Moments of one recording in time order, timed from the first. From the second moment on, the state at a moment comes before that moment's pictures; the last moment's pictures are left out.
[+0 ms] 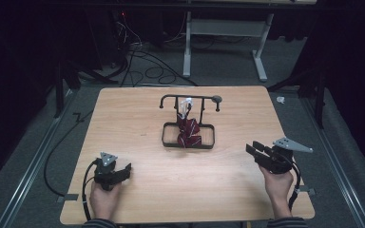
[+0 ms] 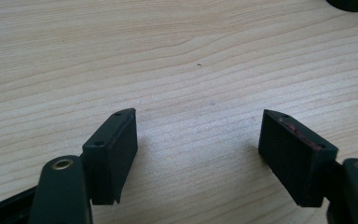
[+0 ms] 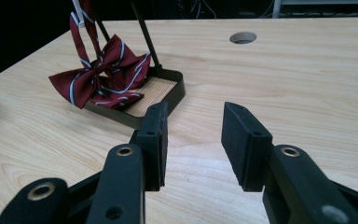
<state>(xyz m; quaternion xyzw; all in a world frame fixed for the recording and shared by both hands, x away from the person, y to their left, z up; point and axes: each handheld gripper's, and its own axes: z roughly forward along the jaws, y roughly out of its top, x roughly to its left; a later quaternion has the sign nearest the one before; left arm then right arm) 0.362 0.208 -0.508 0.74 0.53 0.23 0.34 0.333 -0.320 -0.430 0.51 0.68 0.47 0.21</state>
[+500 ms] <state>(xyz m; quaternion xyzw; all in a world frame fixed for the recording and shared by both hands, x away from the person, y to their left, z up) 0.362 0.208 -0.508 0.74 0.53 0.23 0.33 0.336 -0.309 -0.458 0.52 0.69 0.46 0.19</state>
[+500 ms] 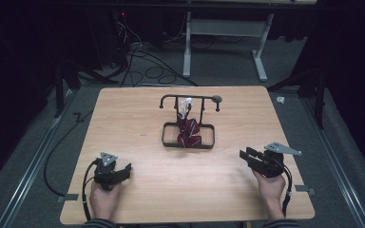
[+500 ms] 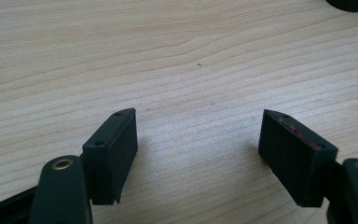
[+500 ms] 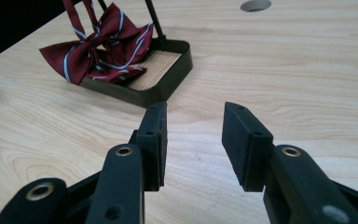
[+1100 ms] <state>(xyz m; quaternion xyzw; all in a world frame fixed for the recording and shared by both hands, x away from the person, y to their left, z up) 0.362 0.208 -0.508 0.74 0.53 0.23 0.34 0.340 -0.296 -0.486 0.53 0.72 0.41 0.18</state>
